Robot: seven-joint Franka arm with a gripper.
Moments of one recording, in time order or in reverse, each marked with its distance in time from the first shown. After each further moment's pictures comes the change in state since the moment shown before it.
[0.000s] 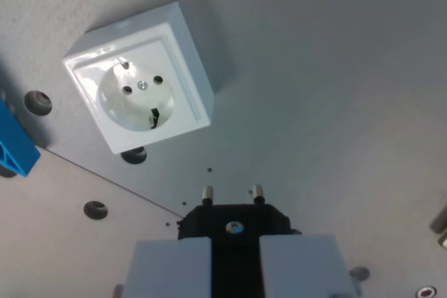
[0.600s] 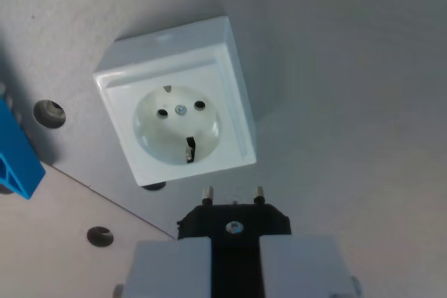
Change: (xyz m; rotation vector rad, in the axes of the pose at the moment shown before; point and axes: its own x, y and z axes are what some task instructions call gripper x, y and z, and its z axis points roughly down) arm 0.002 -0.024 0.037 0.002 0.002 -0.096
